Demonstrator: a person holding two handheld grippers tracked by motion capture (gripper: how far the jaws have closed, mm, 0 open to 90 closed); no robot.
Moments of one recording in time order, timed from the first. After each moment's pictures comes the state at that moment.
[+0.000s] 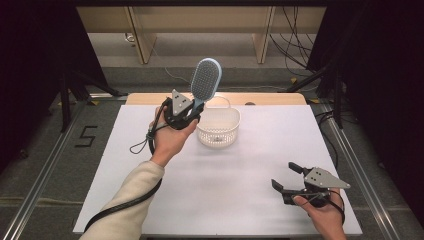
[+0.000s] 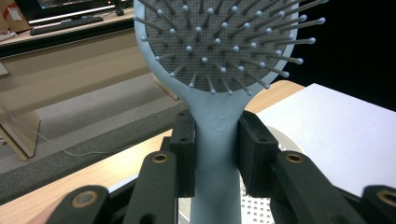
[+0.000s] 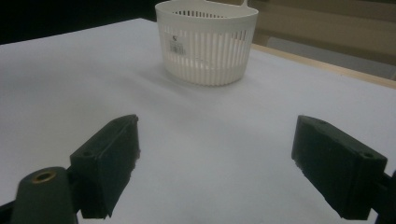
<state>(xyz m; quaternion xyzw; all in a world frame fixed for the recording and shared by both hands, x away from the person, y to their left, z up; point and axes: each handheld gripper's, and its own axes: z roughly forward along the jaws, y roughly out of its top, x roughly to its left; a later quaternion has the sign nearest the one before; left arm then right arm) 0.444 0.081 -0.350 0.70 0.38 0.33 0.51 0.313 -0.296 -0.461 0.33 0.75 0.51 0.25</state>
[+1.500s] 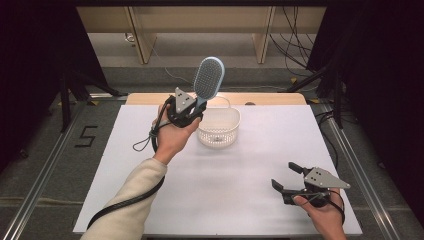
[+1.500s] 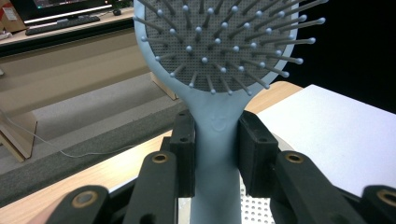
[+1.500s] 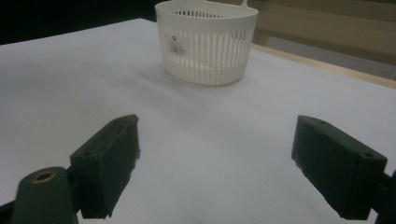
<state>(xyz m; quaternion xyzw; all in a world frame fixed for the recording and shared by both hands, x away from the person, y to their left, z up) 0.449 0.074 -0.348 0.70 0.37 0.32 0.51 0.313 -0.296 -0.461 0.33 0.75 0.51 0.25</state>
